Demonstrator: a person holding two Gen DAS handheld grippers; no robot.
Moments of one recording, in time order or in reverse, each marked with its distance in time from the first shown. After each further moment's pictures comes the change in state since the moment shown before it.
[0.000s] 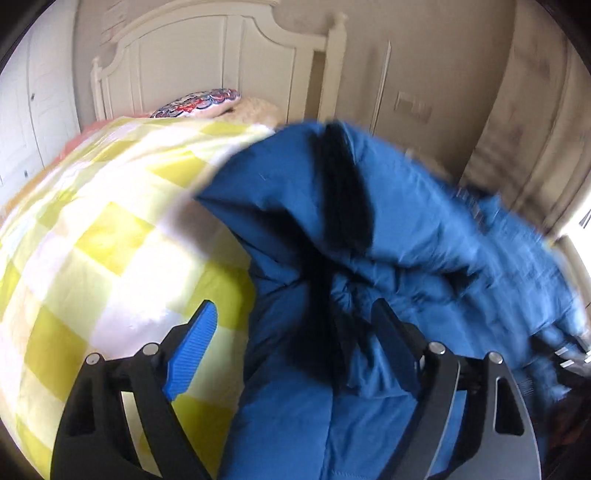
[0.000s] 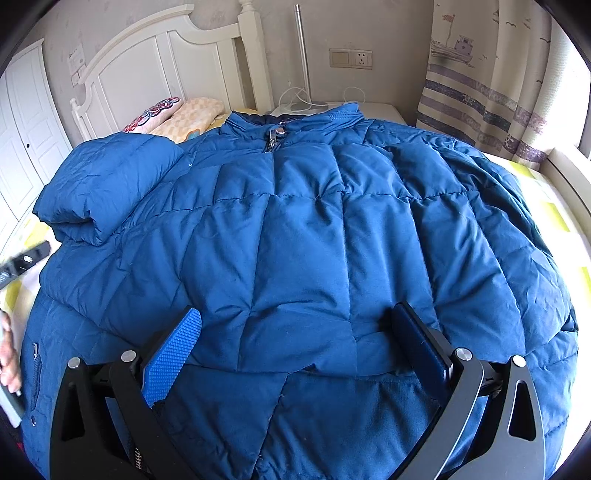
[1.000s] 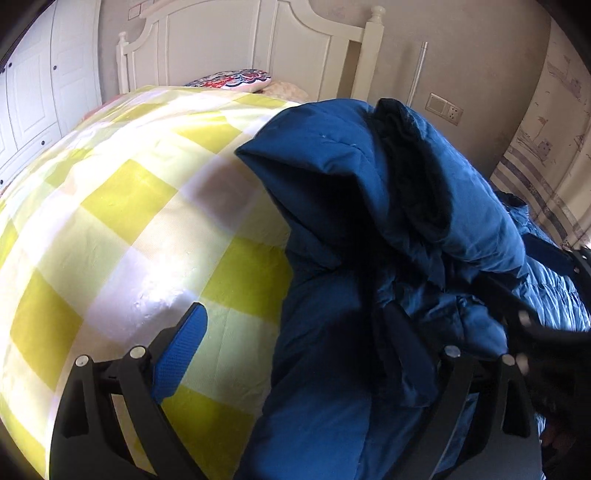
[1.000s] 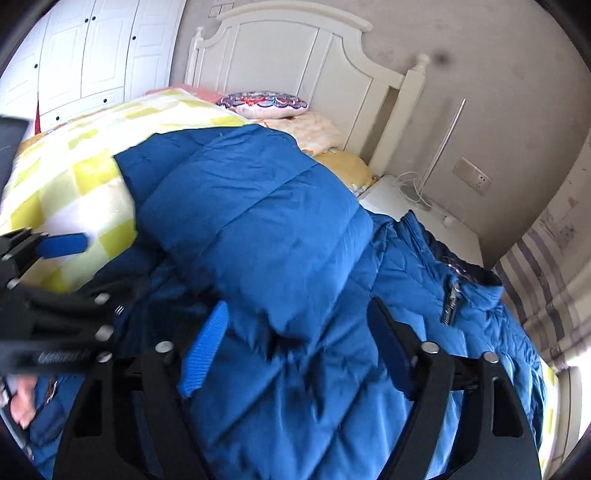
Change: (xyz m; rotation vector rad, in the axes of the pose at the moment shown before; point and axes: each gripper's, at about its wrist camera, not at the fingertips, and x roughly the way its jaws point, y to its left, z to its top) left arm 0.004 0.035 -0.014 -0.134 0.023 0.023; right arm 0.022 0.191 0.047 -0.556 -0.123 0.048
